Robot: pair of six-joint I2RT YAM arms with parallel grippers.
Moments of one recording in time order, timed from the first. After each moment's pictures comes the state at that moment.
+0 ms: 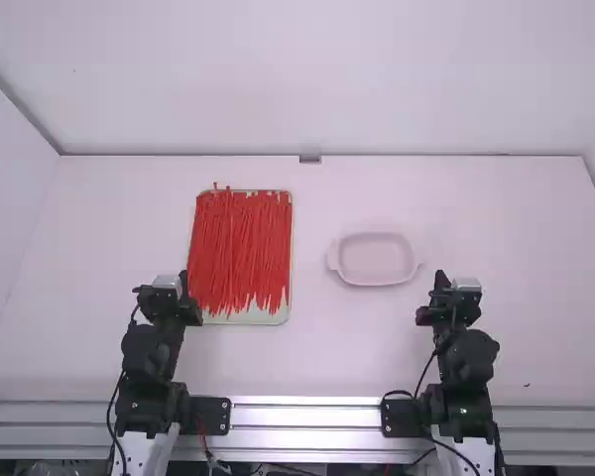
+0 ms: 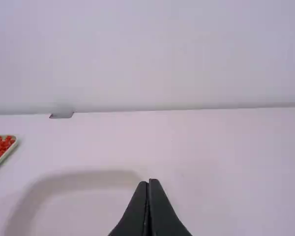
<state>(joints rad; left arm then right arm) 0.00 0.01 0.01 -0.10 0.00 0.00 0.00 0.01 0.01 -0.10 -0.02 0.00</state>
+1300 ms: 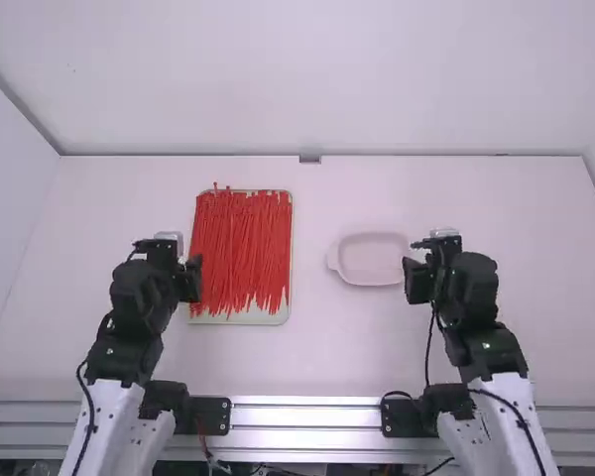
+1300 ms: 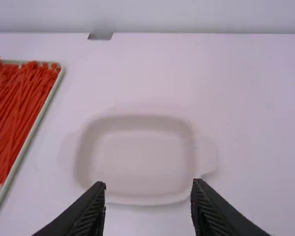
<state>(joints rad) -0.01 0.61 0.51 -0.40 0.06 -0.06 0.12 0.71 0.58 -0.47 -0.11 0.02</state>
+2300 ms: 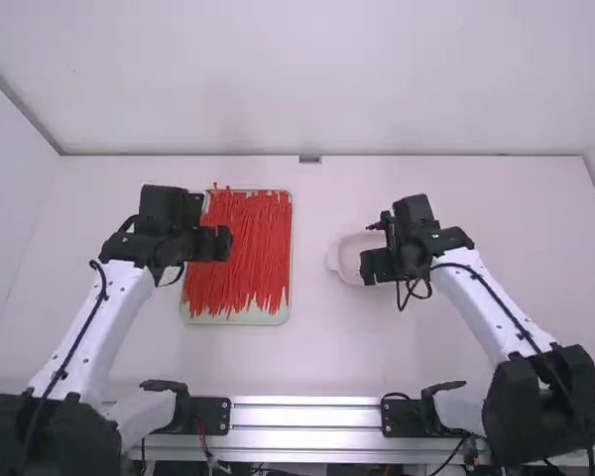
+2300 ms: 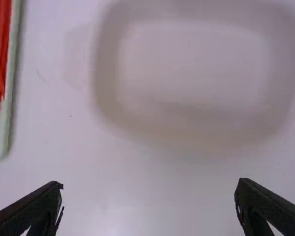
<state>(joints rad) -0.04 1.23 1.01 -0.74 0.17 -0.08 0.25 1.41 0.98 -0.83 -0.17 0.05</state>
